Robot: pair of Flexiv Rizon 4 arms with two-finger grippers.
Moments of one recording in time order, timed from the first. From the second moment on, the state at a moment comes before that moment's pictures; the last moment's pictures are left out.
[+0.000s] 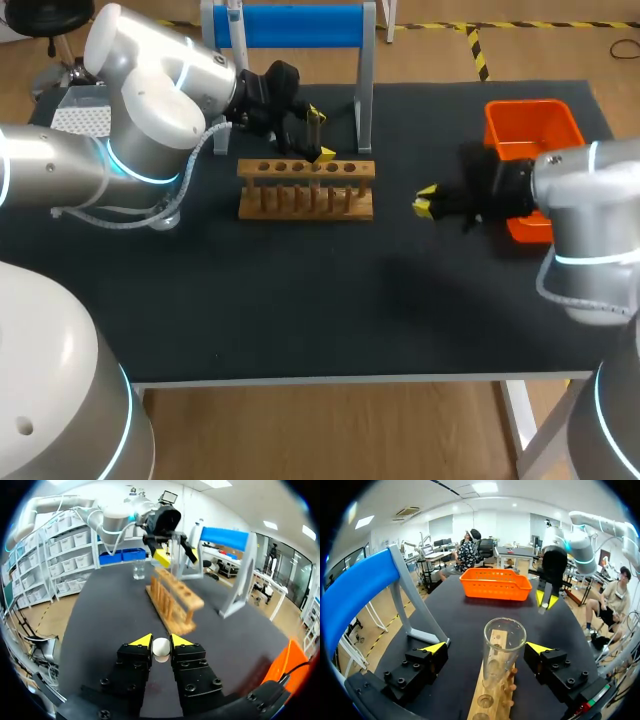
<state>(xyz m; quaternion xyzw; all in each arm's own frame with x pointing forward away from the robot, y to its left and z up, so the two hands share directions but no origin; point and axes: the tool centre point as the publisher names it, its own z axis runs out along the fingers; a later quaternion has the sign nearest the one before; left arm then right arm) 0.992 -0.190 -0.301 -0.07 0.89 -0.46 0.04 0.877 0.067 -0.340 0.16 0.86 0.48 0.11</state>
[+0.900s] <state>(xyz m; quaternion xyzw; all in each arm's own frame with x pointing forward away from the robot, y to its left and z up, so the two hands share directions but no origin) 0.992 -0.190 -0.301 -0.07 0.89 -0.46 0.04 0.897 0.094 -0.285 0.11 0.88 0.46 0.09</state>
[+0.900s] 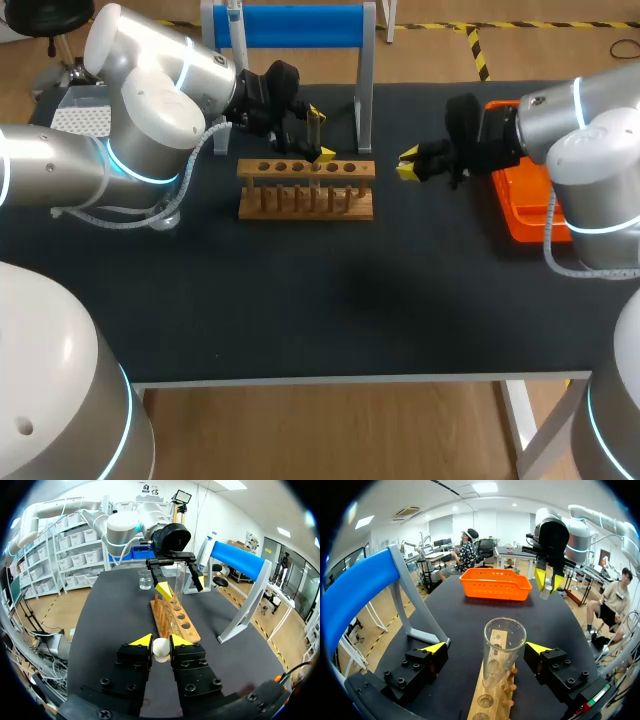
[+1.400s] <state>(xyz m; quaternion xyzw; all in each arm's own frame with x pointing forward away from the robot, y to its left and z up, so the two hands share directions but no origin) 0.992 -0.190 -0.301 -0.07 0.89 -0.46 0.04 0.910 0.106 -0.273 0.10 0.87 0.47 0.09</state>
